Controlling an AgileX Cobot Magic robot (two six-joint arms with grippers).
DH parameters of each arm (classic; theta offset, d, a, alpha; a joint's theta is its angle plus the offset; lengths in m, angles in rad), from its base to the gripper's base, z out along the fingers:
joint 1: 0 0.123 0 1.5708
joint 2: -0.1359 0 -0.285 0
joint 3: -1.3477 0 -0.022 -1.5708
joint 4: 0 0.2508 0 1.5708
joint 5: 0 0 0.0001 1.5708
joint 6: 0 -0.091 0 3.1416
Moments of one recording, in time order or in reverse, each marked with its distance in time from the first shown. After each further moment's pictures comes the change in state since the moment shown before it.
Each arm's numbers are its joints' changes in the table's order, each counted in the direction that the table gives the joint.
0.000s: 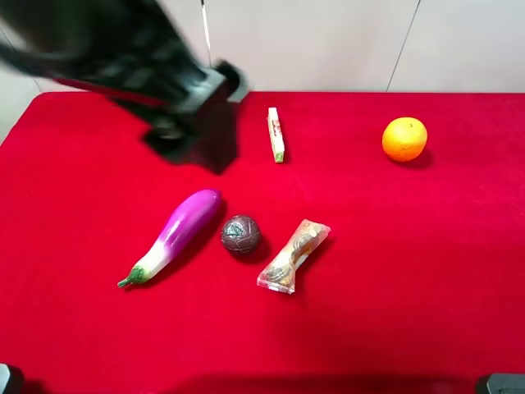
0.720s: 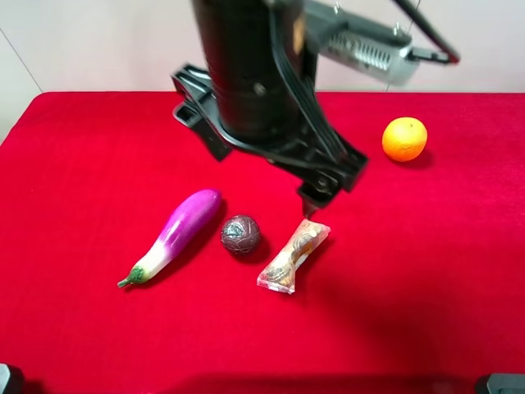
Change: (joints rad) left arm 0.000 -0.403 0.200 -0.070 0.003 0.082; right arm 0.000 0.000 0.000 0.000 0.000 -0.005
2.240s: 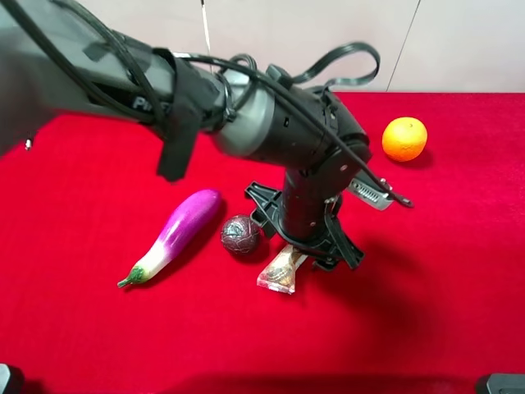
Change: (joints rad) left arm 0.001 -0.434 -0.043 0.022 0.388 0.072; right arm 0.000 0.000 0.000 -0.004 0.000 0.000
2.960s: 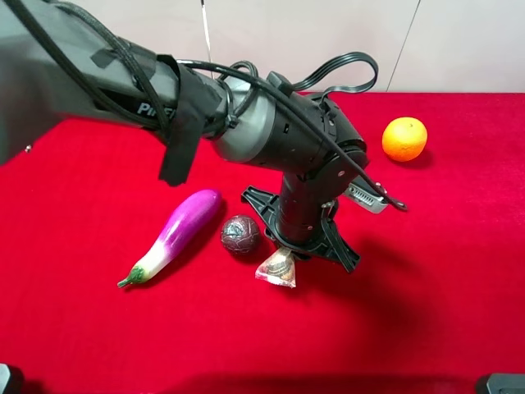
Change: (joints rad) left arm 0.000 -0.025 -0.015 0.004 -0.003 0.023; right arm 0.000 0.000 0.000 0.000 0.000 0.000
